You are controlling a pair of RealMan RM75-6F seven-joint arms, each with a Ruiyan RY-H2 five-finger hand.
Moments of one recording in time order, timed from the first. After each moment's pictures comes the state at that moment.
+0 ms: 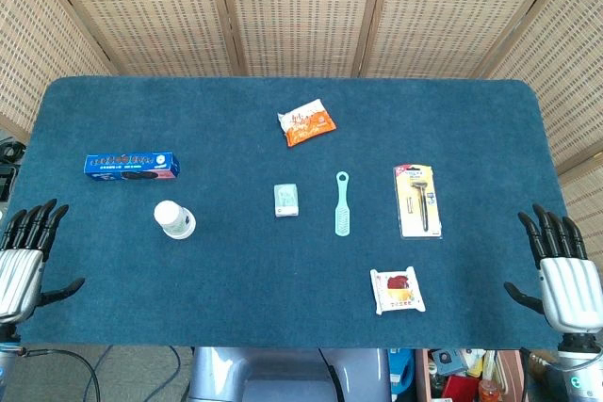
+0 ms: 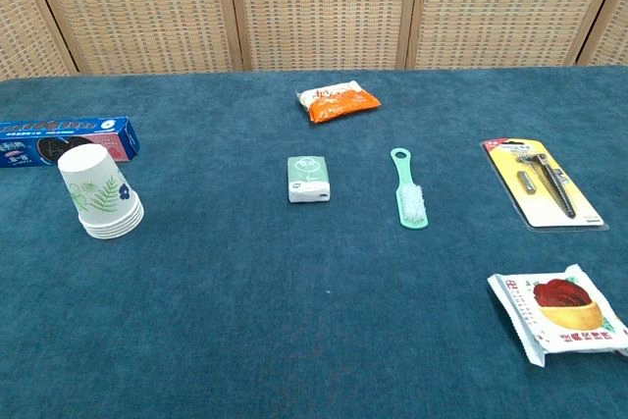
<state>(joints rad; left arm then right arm) -0.12 -1.02 -0.01 -1.93 1.48 1.51 0.25 0.07 -1.03 0.08 -1.86 -1.49 1.55 -0.23</state>
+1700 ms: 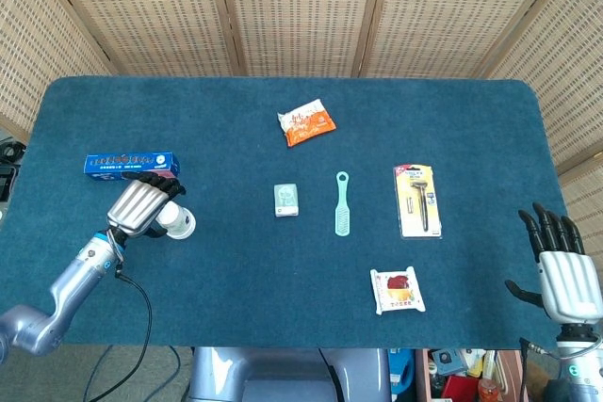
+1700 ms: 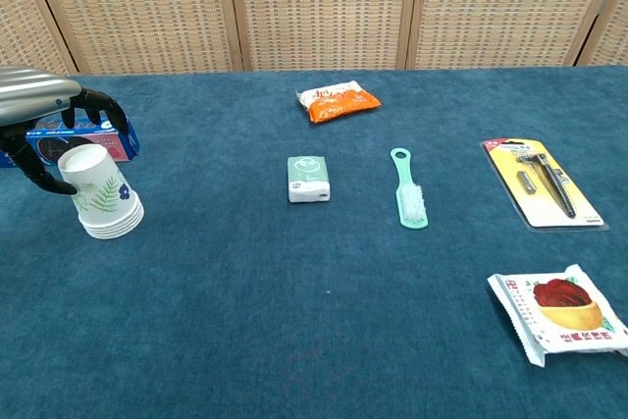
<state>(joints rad) -0.62 -1.33 -0.11 -1.37 1.43 0.92 0.20 0.10 -1.02 0.10 -1.85 -1.40 1.47 -0.22</state>
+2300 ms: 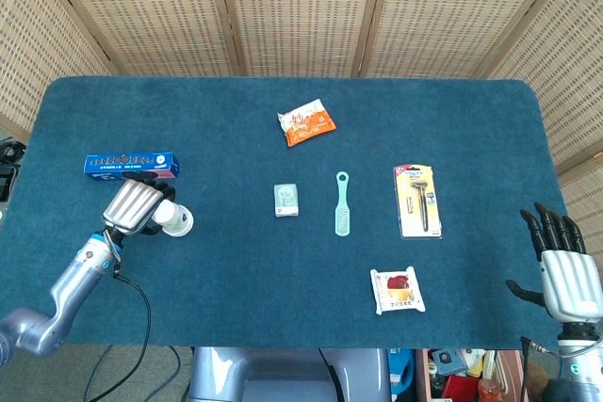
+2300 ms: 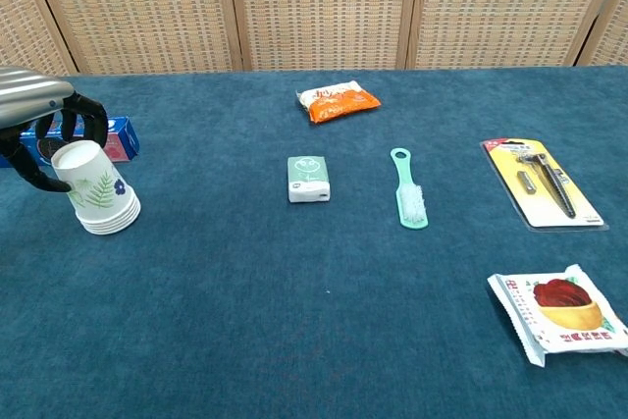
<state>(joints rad) -0.61 -1.36 -0.09 -1.33 1.40 0.97 0.22 0.10 -1.02 0.10 -1.85 -1.38 1.45 -0.21</state>
